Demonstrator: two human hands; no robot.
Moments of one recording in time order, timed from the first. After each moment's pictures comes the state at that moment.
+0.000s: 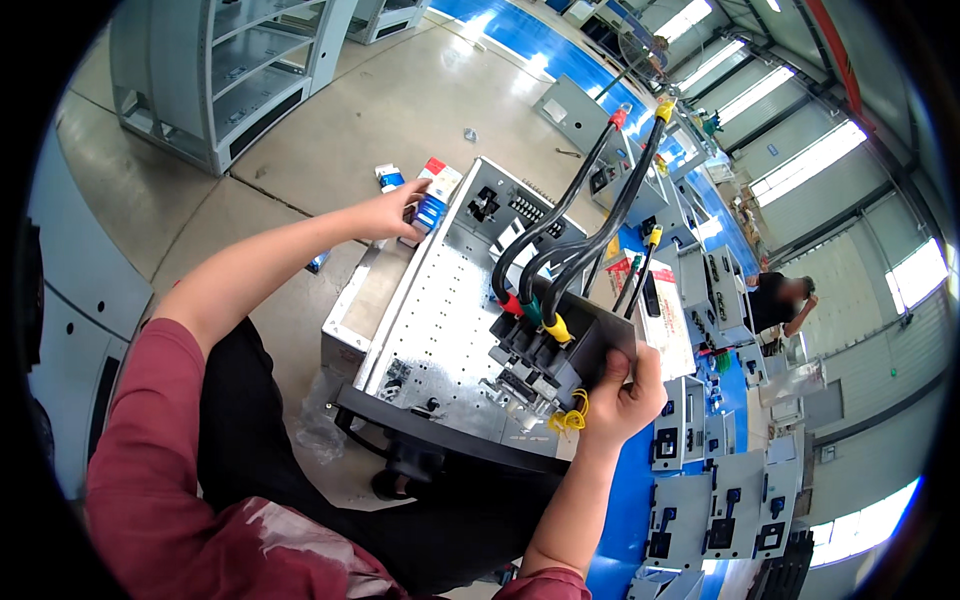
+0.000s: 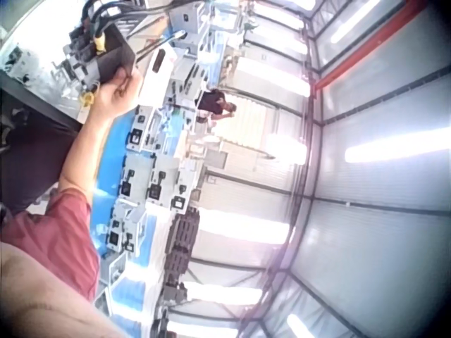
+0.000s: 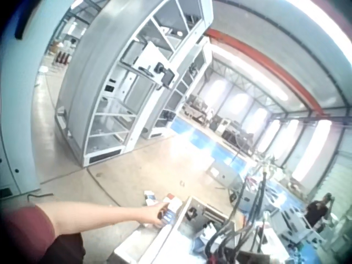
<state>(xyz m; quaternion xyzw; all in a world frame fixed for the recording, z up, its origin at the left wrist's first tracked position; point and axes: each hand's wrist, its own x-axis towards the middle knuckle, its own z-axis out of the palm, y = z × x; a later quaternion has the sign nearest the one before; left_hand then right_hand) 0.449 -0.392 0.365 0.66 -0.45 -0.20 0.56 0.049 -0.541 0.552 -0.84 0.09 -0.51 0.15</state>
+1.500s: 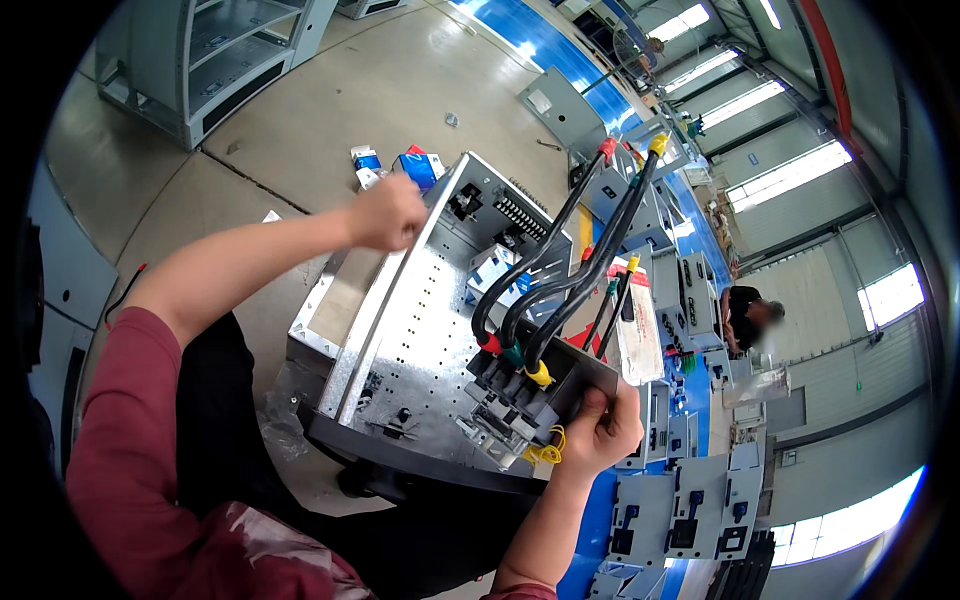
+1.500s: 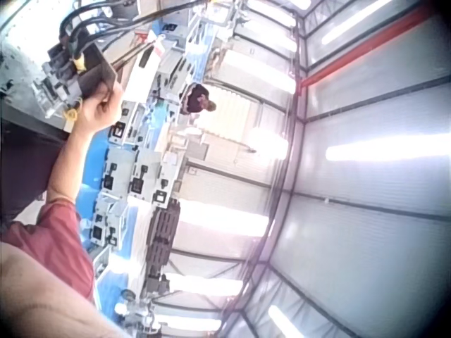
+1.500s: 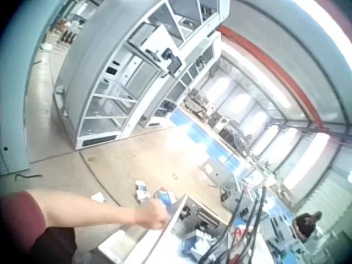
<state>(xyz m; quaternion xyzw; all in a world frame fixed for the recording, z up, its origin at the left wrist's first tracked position) 0.413 -0.438 0.383 0.64 -0.62 0.26 0.37 0.038 -0.541 0.550 -0.85 0.10 -0.50 0.13</state>
